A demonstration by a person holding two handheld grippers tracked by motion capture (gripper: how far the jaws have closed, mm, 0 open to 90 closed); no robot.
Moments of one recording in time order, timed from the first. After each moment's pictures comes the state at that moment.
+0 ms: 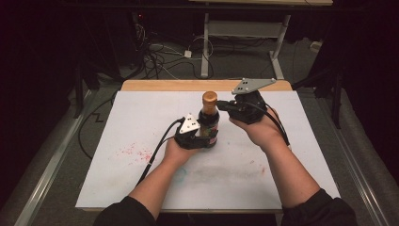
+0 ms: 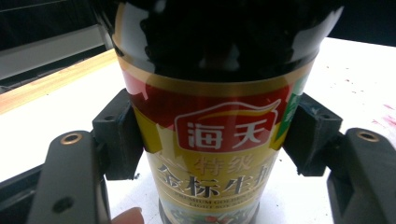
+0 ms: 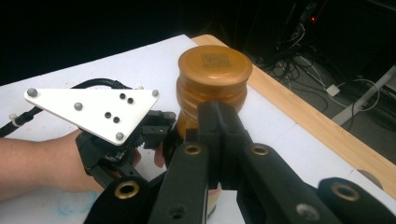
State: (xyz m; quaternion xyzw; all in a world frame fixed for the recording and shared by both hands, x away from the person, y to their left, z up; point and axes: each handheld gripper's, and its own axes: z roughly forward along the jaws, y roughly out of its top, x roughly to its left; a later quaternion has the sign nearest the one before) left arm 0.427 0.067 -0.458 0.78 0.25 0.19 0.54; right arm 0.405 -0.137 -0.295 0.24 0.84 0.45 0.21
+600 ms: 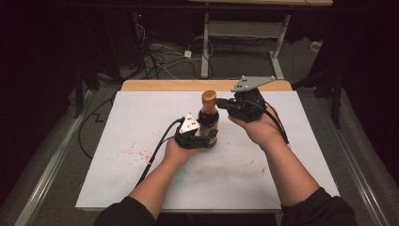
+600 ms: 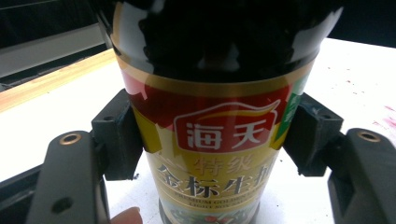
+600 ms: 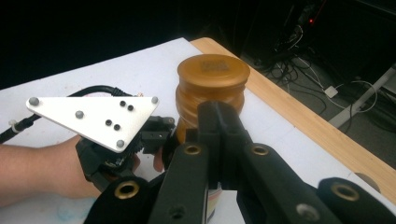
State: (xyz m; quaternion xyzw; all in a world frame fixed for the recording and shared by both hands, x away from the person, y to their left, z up) left arm 0.427 0.067 -0.457 0.78 0.26 0.19 0.54; right arm 0.406 -0.135 -0.290 0.24 0.83 0.45 0.21
